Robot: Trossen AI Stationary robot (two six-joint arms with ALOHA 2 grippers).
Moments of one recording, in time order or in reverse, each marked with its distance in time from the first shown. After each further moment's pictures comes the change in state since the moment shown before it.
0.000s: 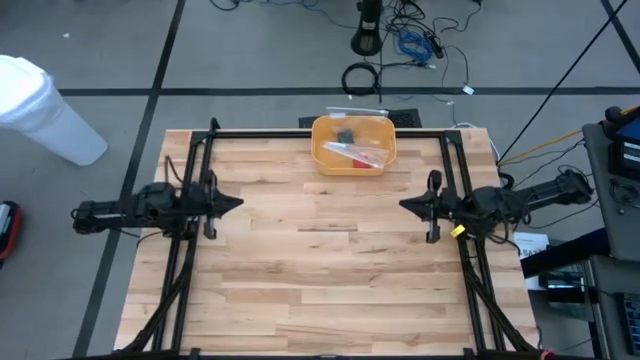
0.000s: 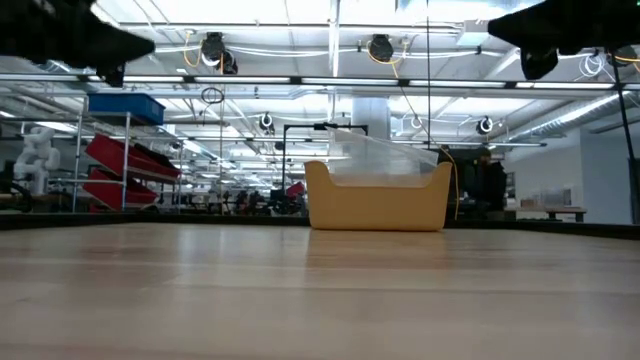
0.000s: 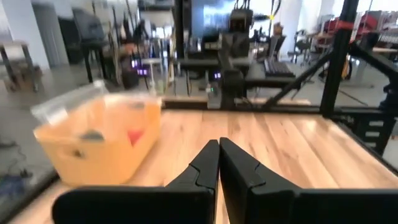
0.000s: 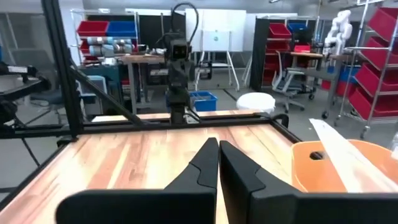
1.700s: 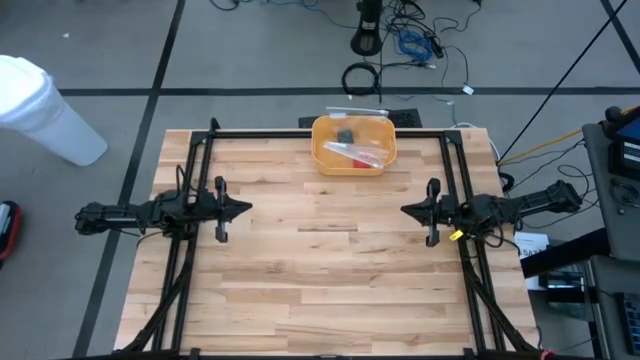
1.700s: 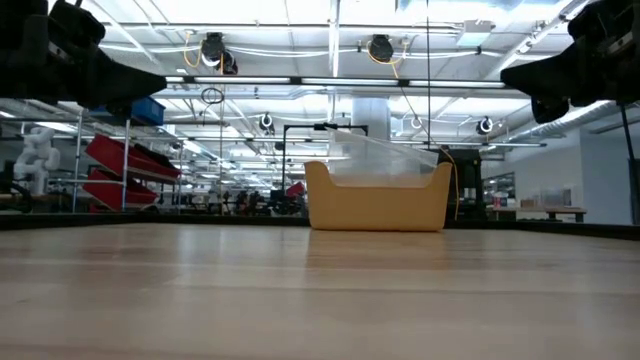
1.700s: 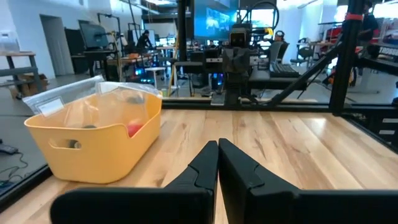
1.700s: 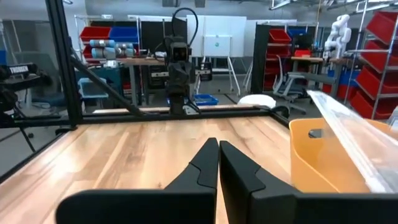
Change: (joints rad) left arm 0.001 -0.038 -0.236 0.230 -0.015 0.011; right arm -0.028 -0.247 -0.257 0.022 -0.026 0.007
